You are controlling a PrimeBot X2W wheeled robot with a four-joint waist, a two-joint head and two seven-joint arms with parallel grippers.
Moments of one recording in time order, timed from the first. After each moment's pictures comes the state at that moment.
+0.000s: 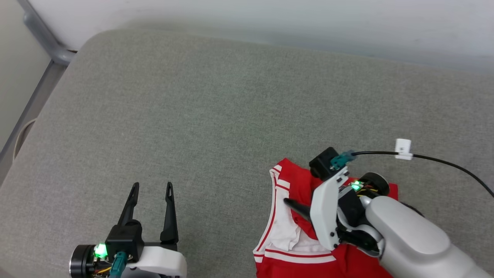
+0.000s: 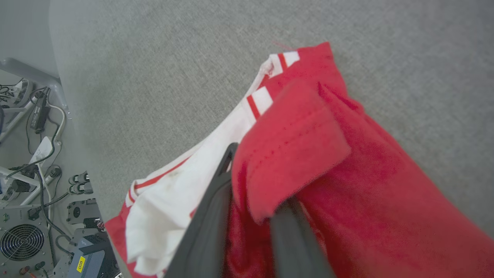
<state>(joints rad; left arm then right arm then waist) 0.01 0.05 -0.08 0.06 -0.04 0.10 -0.26 -0.64 -0.30 0.89 0.50 0.80 0.13 0.38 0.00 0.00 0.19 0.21</state>
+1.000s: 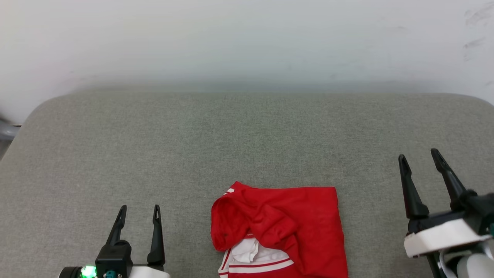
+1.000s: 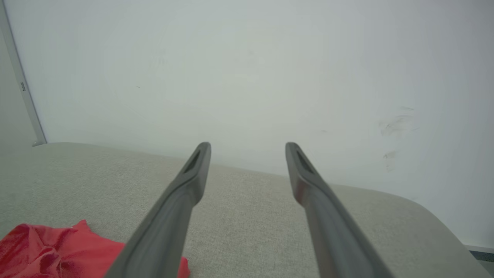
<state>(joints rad) 0.10 0.07 -0.03 0.06 -0.01 0.07 -0.26 -0.10 -0.20 0.01 0.10 0.16 0.13 -0.25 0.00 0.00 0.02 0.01</state>
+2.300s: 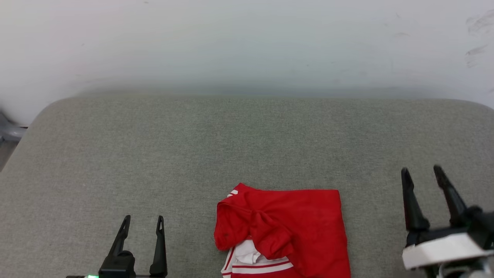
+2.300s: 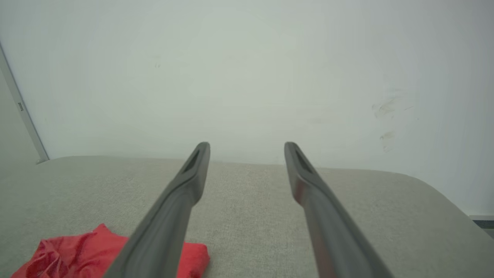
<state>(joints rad) 0.15 0.09 -0.05 0.04 -0.01 0.06 -0.26 0.03 -0.10 -0.05 -0.02 0.16 0.13 -0.23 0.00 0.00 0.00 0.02</state>
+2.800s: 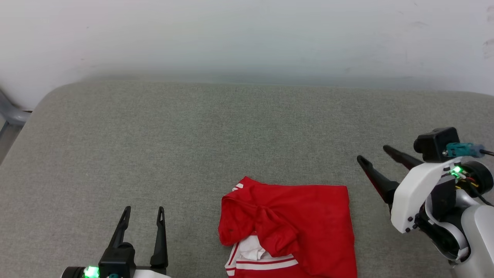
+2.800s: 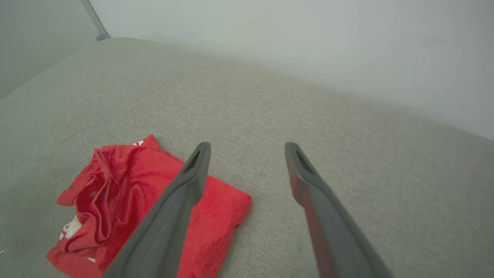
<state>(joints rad) 0.12 0.09 -0.05 0.04 -0.01 0.07 -0.26 -0.29 -0.35 0.22 0.02 0.46 0.13 0.43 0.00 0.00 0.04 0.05</state>
